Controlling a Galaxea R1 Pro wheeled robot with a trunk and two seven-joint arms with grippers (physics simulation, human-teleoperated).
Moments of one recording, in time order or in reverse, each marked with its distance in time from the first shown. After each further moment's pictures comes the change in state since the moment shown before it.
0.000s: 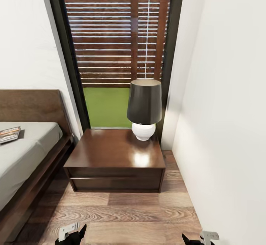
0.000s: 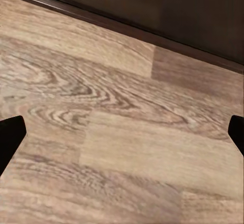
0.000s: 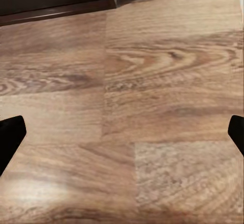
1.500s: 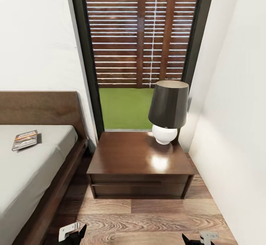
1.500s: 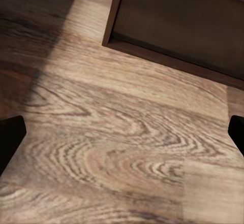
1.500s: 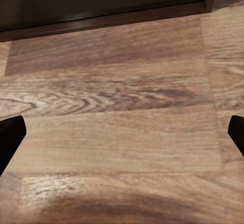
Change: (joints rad) left arm 0.000 0.000 0.000 0.000 0.000 0.000 0.000; right arm 0.000 0.000 0.000 0.000 0.000 0.000 0.000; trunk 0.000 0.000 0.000
